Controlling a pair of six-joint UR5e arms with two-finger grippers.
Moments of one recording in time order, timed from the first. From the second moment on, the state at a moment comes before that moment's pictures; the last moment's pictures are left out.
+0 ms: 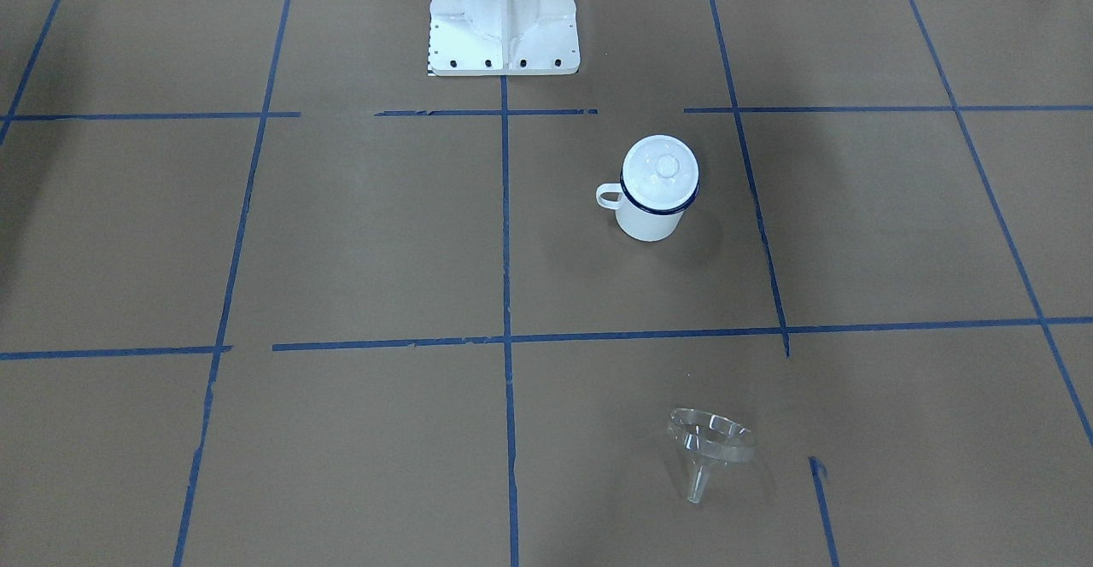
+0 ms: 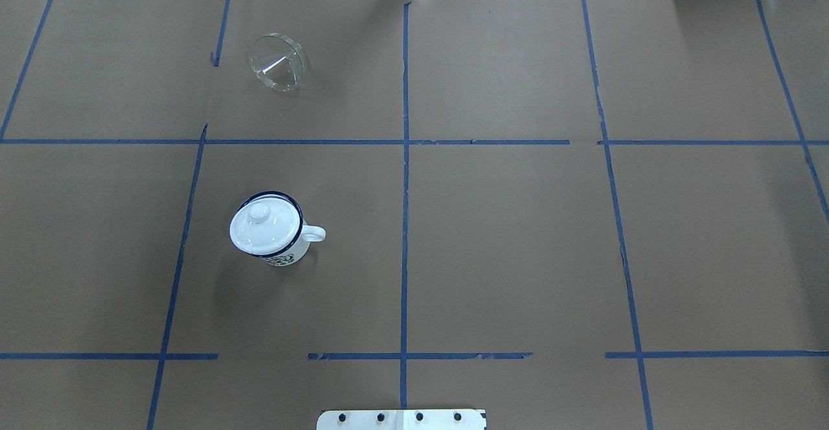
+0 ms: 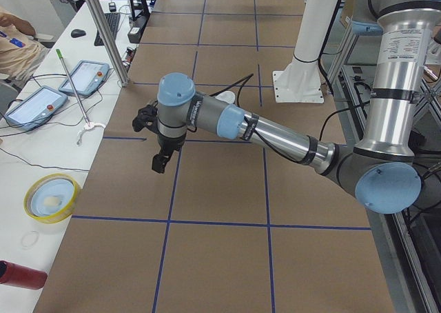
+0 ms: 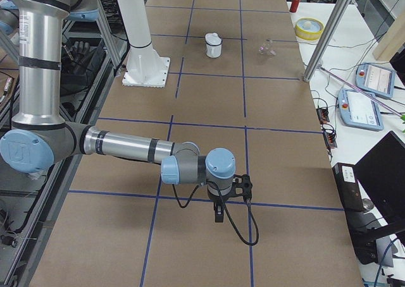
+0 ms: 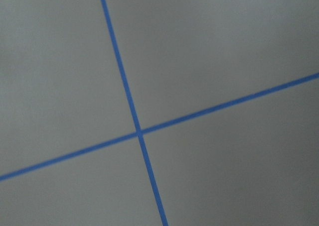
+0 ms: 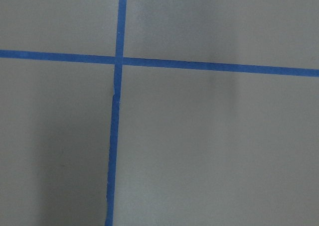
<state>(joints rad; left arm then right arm) -1.58 -1.70 -1.85 -1.59 -2.36 0.14 1.56 -1.68 1.56 -1.39 2.29 0.01</state>
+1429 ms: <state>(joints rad) -0.75 -1.96 -2.05 -1.53 -2.01 -0.99 1.56 -1.68 1.56 -1.39 2.29 0.01</state>
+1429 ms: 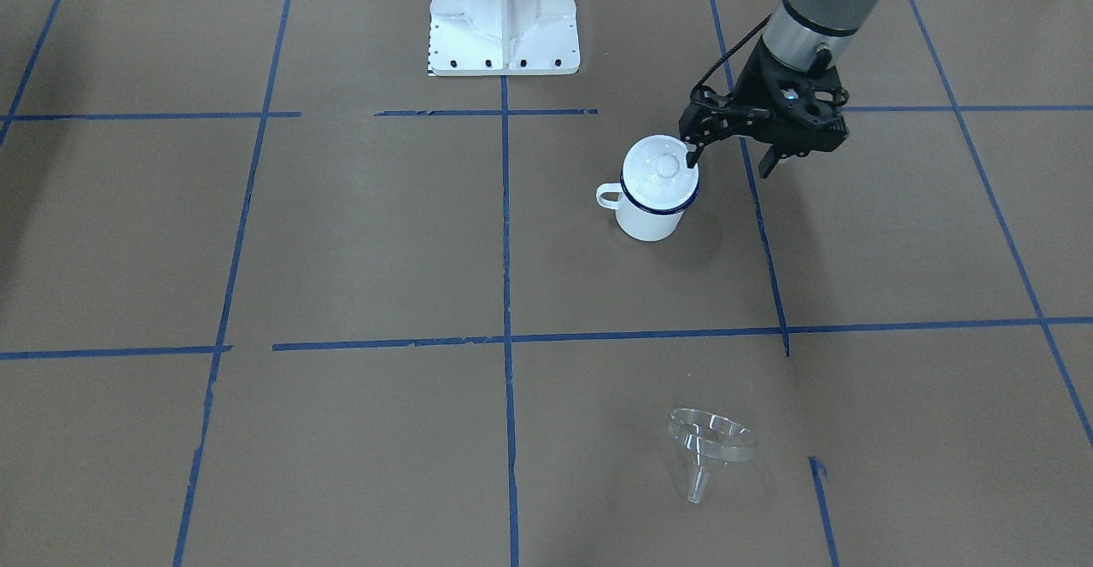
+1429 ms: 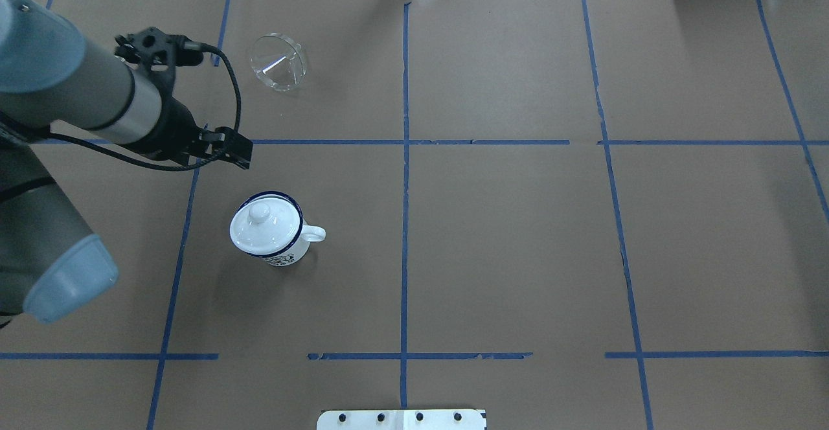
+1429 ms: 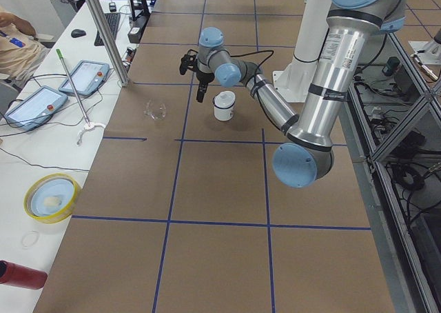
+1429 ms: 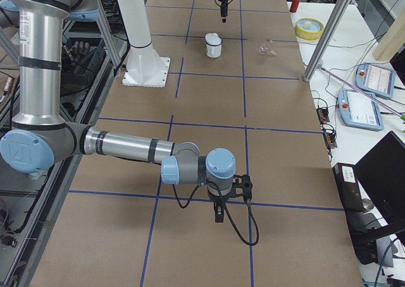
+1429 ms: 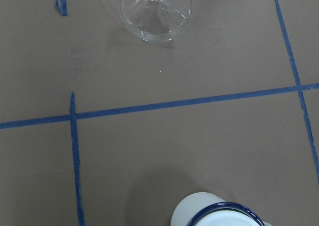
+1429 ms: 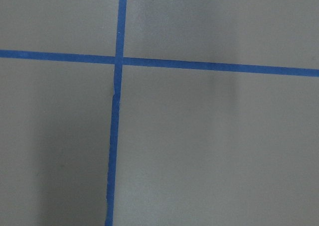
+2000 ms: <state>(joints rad) -0.64 -1.99 -2.00 -1.51 -1.95 -1.09 1.56 -1.68 1.56 -1.39 2.29 0.01</state>
